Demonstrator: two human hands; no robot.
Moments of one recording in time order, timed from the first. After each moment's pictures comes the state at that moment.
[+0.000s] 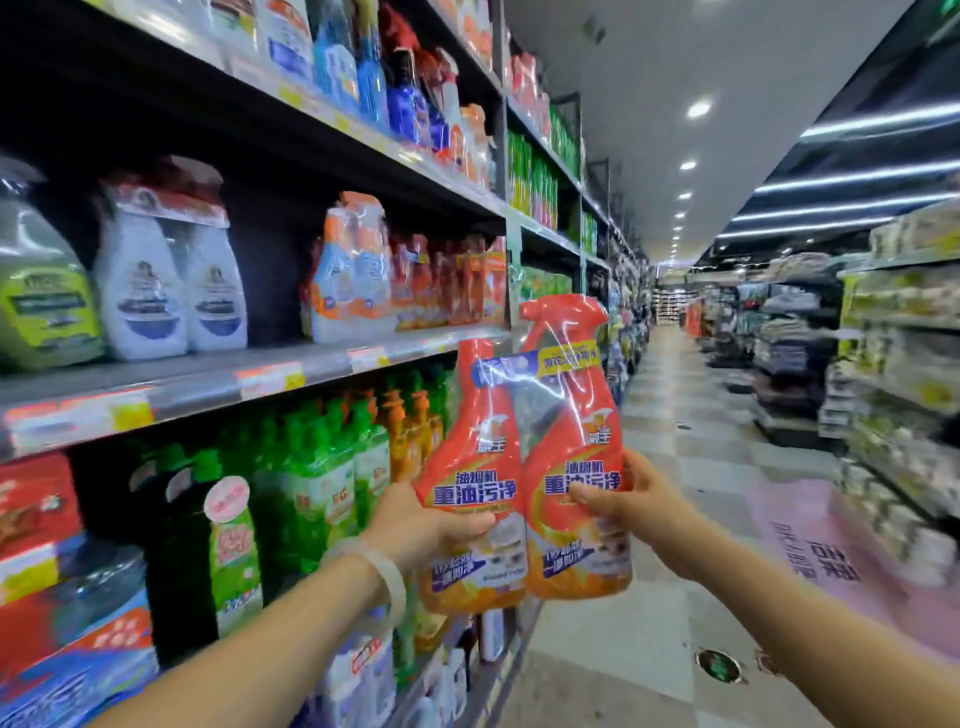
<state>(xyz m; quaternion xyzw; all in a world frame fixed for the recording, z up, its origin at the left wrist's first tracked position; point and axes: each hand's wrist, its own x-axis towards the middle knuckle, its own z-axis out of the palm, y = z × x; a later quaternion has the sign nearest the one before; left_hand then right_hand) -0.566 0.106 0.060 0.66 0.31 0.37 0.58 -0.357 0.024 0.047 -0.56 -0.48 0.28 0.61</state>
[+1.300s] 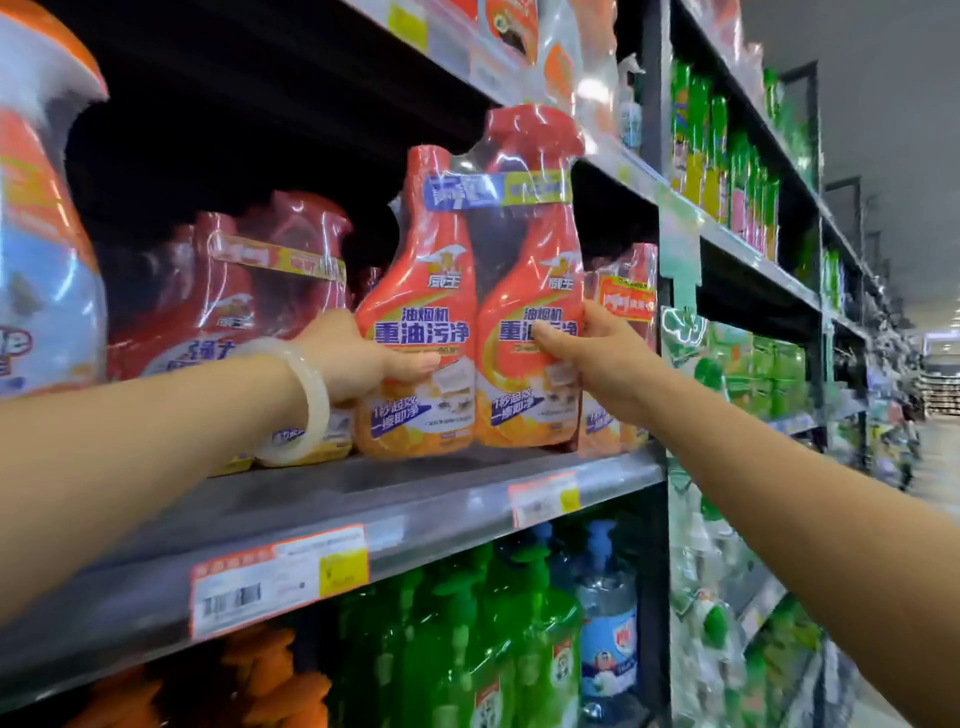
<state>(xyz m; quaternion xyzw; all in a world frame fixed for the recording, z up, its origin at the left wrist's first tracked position) -0.282 0.673 0.258 0.67 0.49 0.50 0.22 -0.052 0.713 0.254 -0.32 -0.67 0.28 0.60</state>
